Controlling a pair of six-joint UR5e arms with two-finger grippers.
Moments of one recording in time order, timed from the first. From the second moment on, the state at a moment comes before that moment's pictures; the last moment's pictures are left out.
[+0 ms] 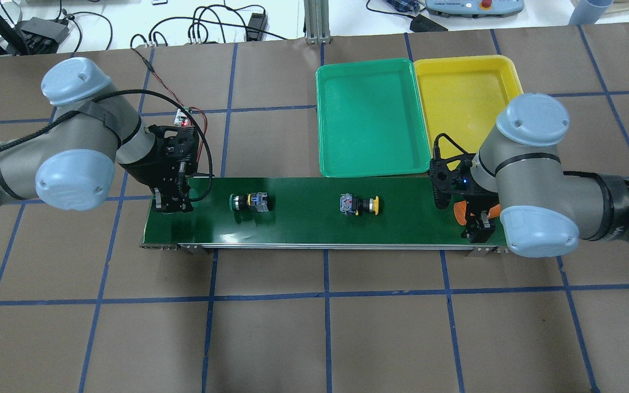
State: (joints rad) left arm -1.46 -1.72 -1.97 -1.12 1.45 1.64; right arm 1.50 -1.50 2.16 -2.23 -1.56 -1.64
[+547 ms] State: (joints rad) left arm -1.46 -1.71 -2.00 -1.03 1.51 1.63; right arm 1.50 -1.50 2.16 -2.23 -1.57 -1.64
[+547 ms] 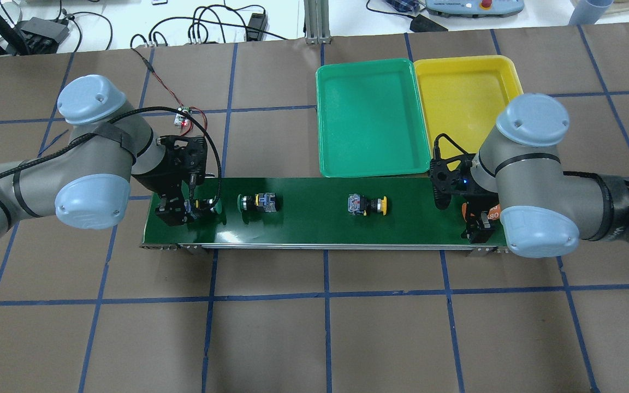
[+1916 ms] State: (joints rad) left arm -0.97 -2.15 -1.52 -1.06 1.57 1.63; right arm 1.50 -1.50 2.16 -2.23 -1.56 -1.64
